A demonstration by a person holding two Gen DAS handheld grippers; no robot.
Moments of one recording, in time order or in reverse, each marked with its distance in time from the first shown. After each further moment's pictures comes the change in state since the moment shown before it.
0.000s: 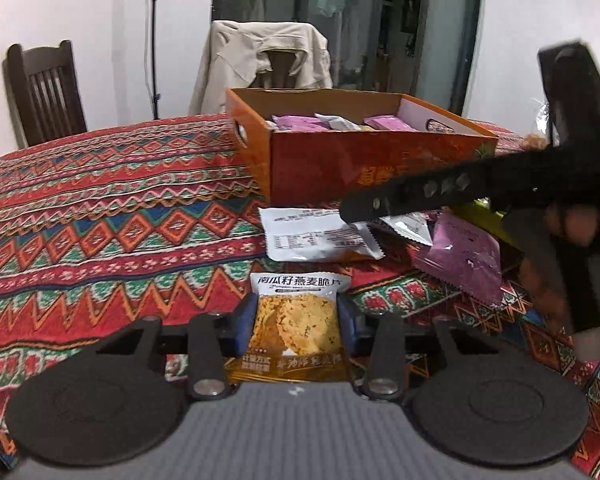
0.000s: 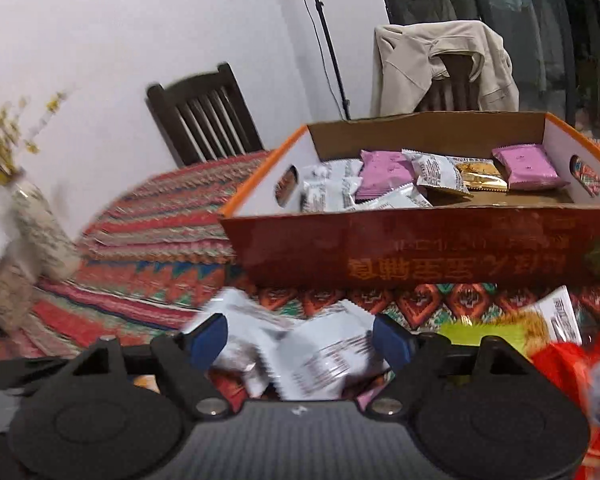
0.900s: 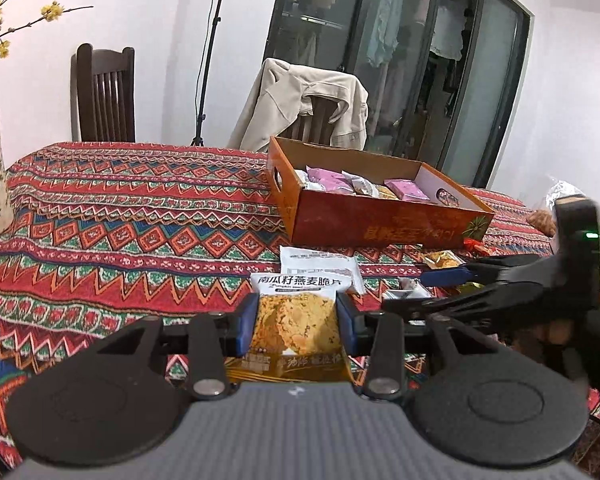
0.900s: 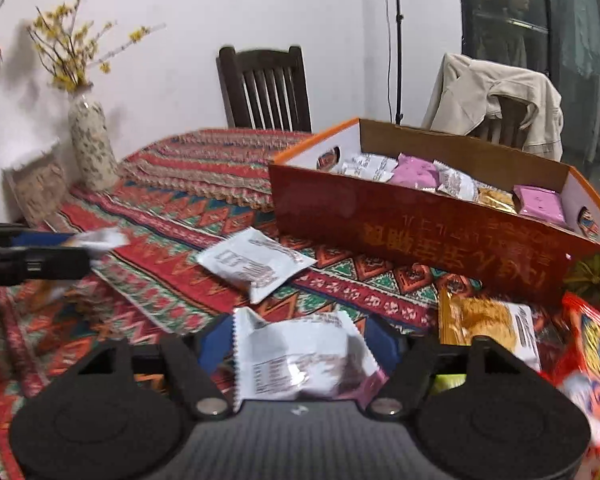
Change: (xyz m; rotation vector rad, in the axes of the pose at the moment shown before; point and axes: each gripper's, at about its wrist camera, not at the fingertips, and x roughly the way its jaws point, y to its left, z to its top) left arm -0.077 -0.008 -0.003 -0.184 -0.118 0.057; right arm -0.036 0.007 -0.034 -0.280 0.026 0.060
